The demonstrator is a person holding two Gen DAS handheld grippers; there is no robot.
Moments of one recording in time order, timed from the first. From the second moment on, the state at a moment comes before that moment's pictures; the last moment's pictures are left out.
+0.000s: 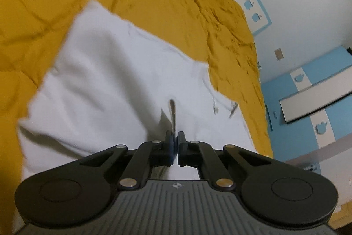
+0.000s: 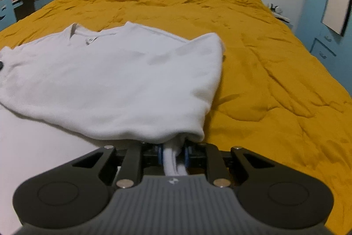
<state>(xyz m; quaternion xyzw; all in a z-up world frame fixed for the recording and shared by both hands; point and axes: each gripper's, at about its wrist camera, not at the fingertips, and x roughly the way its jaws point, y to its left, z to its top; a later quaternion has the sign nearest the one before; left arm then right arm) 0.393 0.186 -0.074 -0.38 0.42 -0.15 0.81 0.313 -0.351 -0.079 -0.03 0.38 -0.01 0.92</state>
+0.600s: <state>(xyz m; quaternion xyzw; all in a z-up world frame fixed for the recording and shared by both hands) 0.391 0.201 -0.081 -0.31 0.46 -0.12 0.83 0.308 -0.364 -0.071 0.05 0.38 -0.04 0.92</state>
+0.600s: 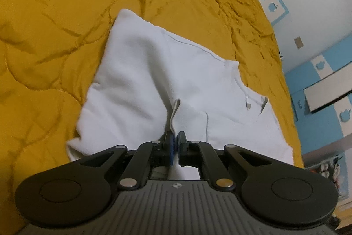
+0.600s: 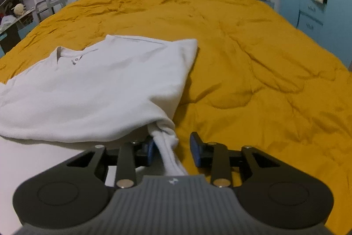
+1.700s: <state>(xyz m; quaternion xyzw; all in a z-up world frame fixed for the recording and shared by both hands) 0.302 0.219 -0.011 -0.14 0.34 -0.03 0.93 0.263 -0.366 -0.011 0.14 0.38 0.04 0.91</state>
